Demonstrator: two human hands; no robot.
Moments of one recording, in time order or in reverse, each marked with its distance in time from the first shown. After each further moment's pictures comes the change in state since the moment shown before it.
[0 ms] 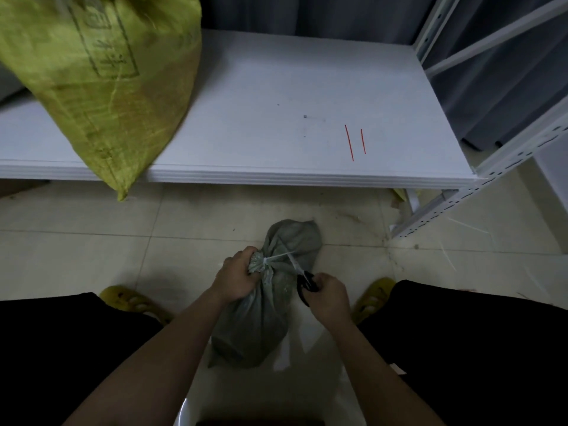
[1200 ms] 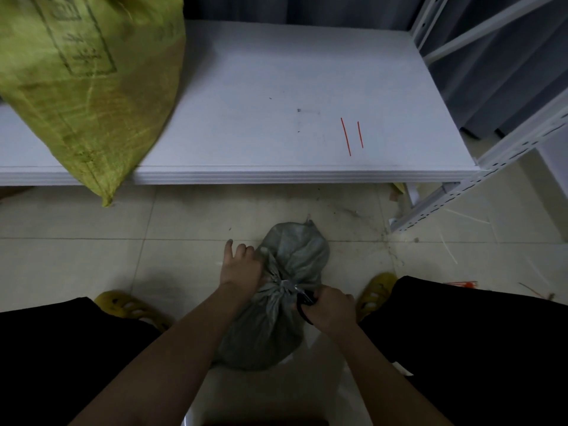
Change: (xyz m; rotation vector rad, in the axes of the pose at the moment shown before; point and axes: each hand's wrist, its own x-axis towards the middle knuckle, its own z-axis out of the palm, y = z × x) left_hand 0.015 0.031 0.007 0.920 -0.049 0.055; right_hand 0.008 0.021 0.004 -0.456 -0.138 -0.017
